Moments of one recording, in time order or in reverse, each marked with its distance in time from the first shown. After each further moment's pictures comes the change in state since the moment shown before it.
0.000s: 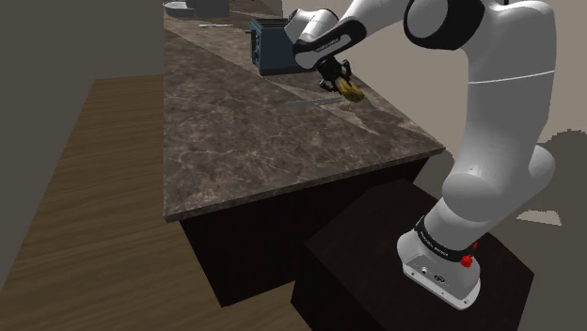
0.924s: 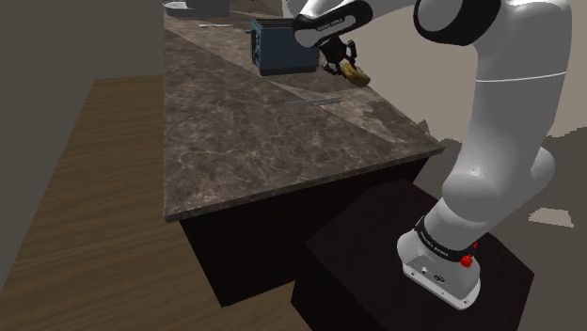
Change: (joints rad) arm 0.005 -0.066 0.002 0.067 0.011 -0.103 -0.085
